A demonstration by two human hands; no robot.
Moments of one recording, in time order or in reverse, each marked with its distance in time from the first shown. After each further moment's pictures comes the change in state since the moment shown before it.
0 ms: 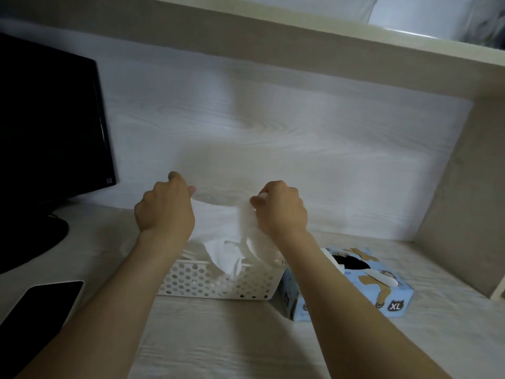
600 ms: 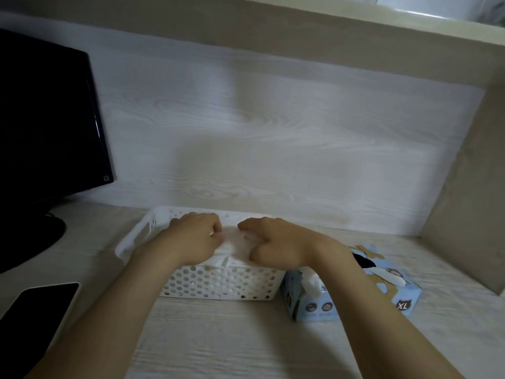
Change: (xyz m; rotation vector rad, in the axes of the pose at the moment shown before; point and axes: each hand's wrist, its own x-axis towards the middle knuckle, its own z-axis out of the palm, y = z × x) left_hand -0.020 0.000 0.015 -0.078 -0.628 0.366; right_hand -0.032 0.018 -0.029 -0.142 -0.787 -0.301
